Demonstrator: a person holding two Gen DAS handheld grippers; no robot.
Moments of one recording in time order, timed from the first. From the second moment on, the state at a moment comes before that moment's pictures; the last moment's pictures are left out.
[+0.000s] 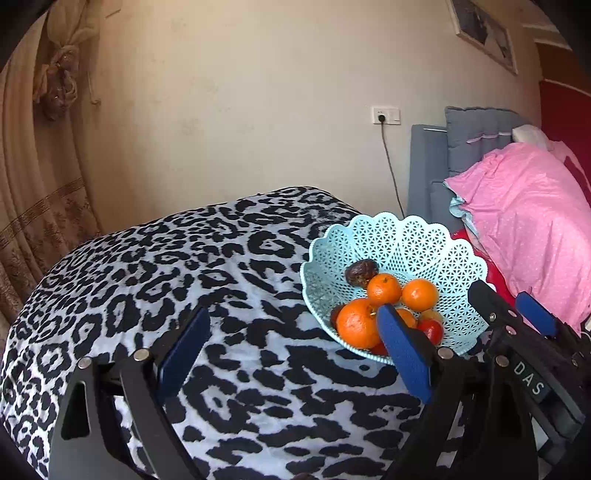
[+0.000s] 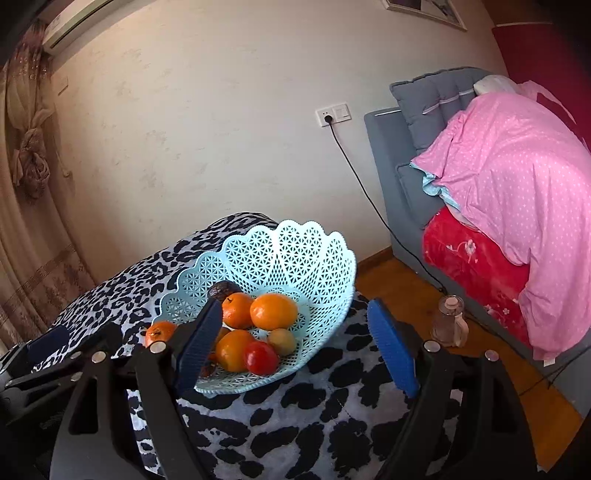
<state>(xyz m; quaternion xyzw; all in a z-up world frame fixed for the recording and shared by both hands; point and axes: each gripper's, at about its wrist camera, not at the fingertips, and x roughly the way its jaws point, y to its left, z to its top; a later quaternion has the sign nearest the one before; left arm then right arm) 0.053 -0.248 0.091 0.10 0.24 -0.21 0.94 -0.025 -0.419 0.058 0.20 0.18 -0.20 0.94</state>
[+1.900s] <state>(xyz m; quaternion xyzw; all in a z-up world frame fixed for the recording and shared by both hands) 0.010 -0.179 0.119 0.06 0.23 -0.08 0.97 -0.029 -0.364 0.086 0.04 0.25 -0.08 0.96</state>
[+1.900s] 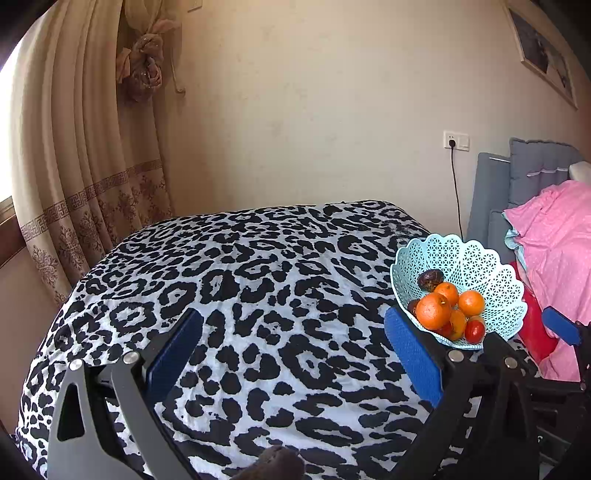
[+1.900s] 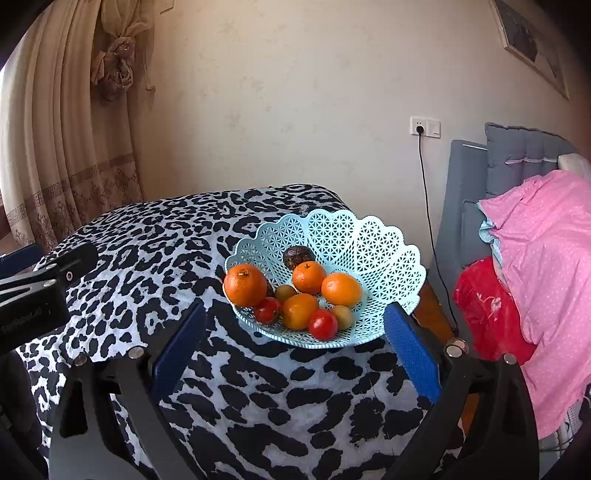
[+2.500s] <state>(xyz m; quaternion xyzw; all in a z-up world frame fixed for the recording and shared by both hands) 0.007 -0.189 0.117 0.08 0.23 -0.09 0.97 -0.026 -0.364 0.085 0.03 0.25 -0.09 0.96</state>
